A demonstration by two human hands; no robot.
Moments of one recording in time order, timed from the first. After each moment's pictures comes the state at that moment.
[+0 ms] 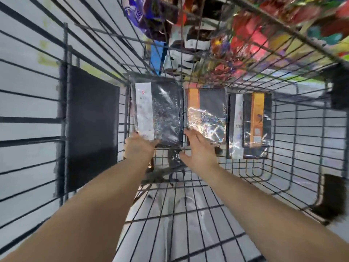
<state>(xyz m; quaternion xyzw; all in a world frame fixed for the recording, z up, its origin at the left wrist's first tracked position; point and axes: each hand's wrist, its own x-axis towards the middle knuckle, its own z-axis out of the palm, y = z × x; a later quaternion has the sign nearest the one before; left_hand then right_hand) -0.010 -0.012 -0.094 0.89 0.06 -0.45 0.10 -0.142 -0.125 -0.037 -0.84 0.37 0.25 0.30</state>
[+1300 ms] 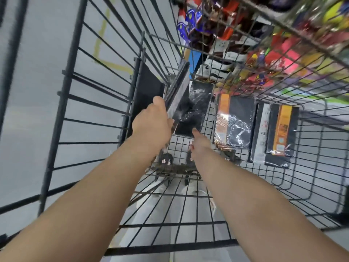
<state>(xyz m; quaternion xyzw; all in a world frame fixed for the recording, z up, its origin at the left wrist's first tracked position) 0.041 0.013 0.076 0.93 -0.24 -0.27 0.04 -0.068 -0.065 -0.059 -0.66 0.54 0.34 0.39</state>
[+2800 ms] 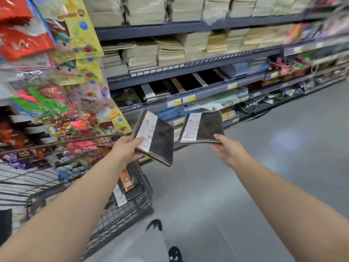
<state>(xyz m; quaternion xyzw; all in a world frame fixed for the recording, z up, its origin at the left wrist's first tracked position) -0.291 -0.272 0.261 0.68 -0.19 -0.53 0.47 -0.570 -0.362 0.266 -0.20 0.58 -0.46 0.65</state>
